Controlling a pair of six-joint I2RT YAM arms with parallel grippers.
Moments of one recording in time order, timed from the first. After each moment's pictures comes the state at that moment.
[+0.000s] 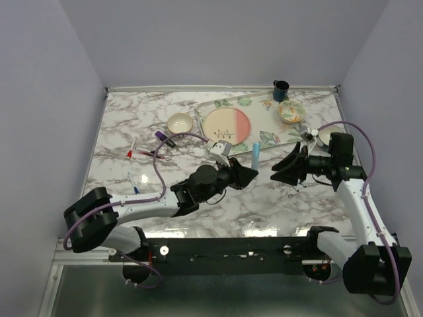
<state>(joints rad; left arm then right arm) -1.07 1.30 0.63 0.60 -0.14 -0.75 -0.07 1.03 0.79 -0.59 -1.41 -0.33</state>
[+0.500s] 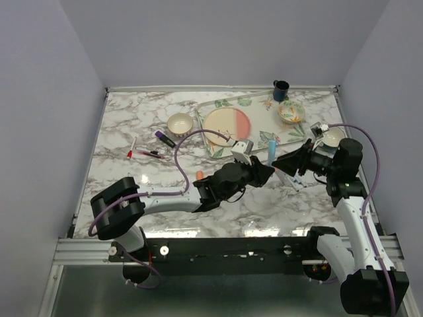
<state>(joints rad) -1.16 1.57 0.89 0.61 -0.29 -0.70 -0.07 0.82 0.62 -0.11 -1.08 0.31</state>
